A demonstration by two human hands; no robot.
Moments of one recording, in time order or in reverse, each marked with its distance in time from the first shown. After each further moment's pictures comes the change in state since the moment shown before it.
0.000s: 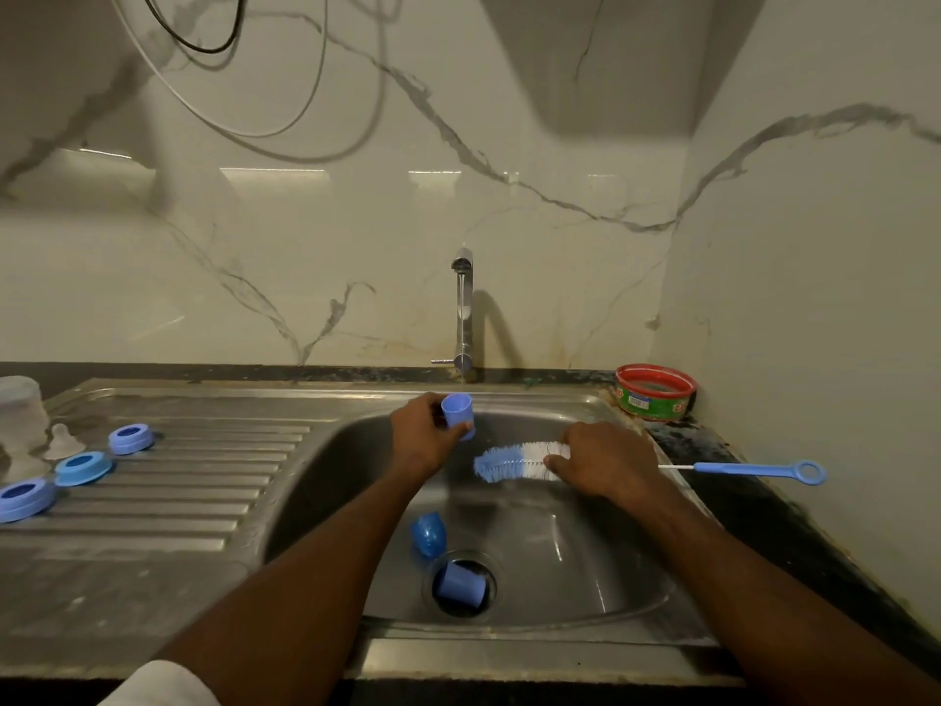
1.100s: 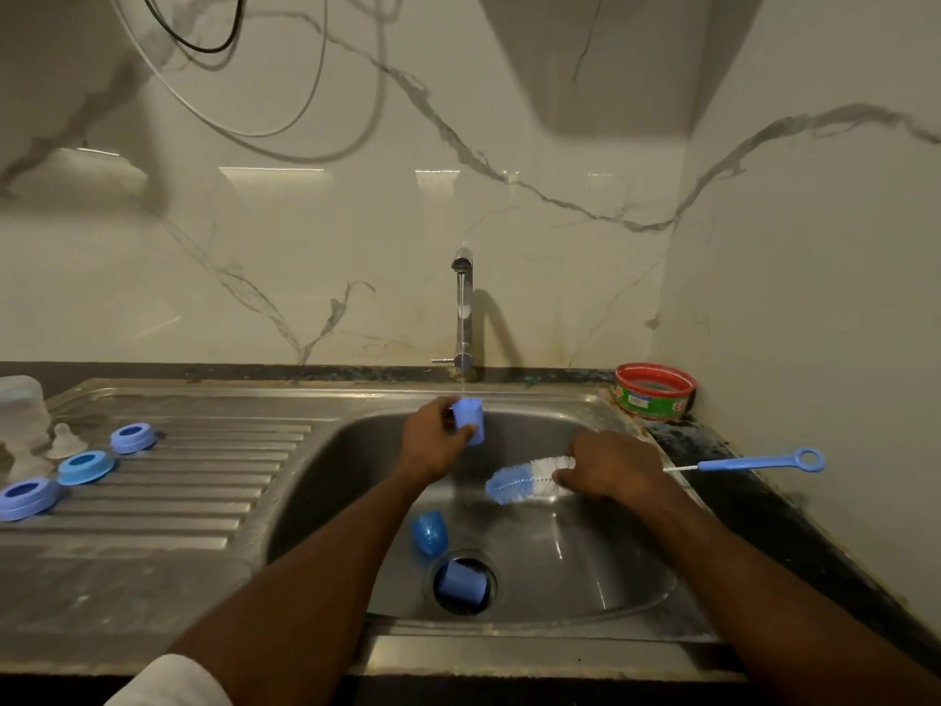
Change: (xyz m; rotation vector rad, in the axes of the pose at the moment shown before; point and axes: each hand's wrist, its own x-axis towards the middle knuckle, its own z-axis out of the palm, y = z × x) left_hand -0.007 0.005 0.004 -0.007 -0.110 0.023; right_hand -0.003 0.006 0.001 0.005 -0.119 0.032
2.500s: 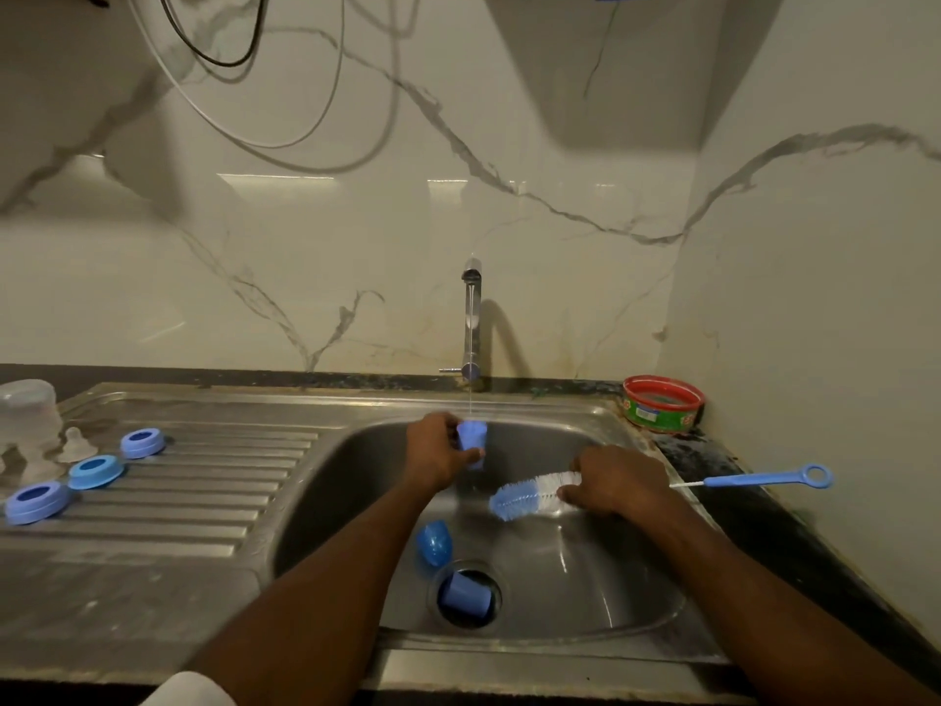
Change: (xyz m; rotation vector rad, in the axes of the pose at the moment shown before) left_hand 0.000 0.008 -0.007 -0.006 0.062 -0.042; right_hand 0.005 -0.002 0.004 -0.052 -0.011 -0.013
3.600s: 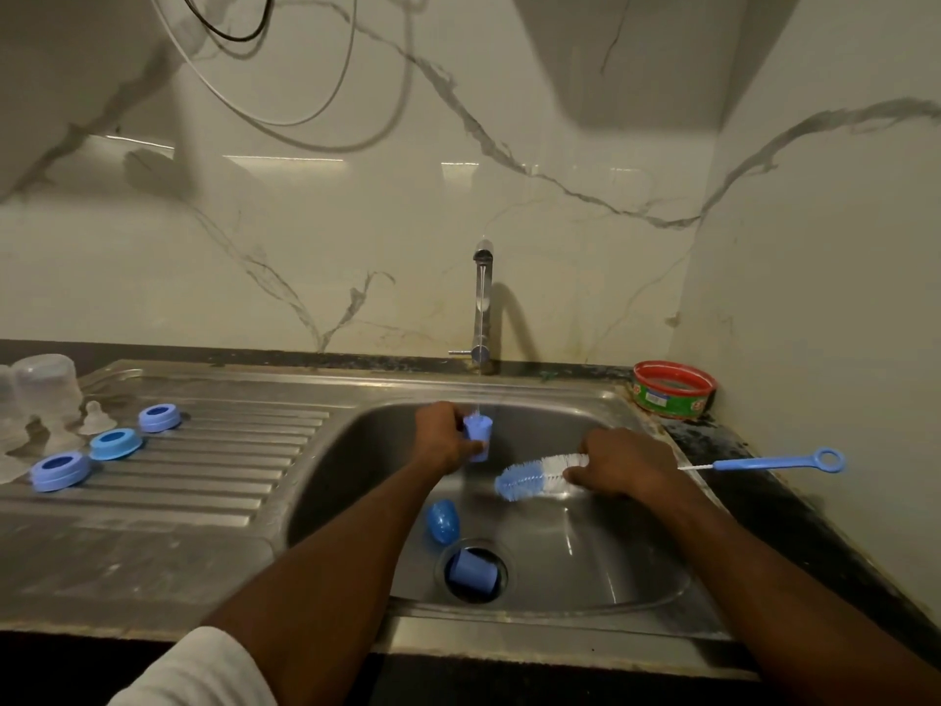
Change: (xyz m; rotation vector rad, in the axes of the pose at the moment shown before) left_hand 0.001 -0.006 0.003 0.048 -0.028 -0.054; right_hand -0.004 -0.002 -0.006 0.006 -0.017 -0.010
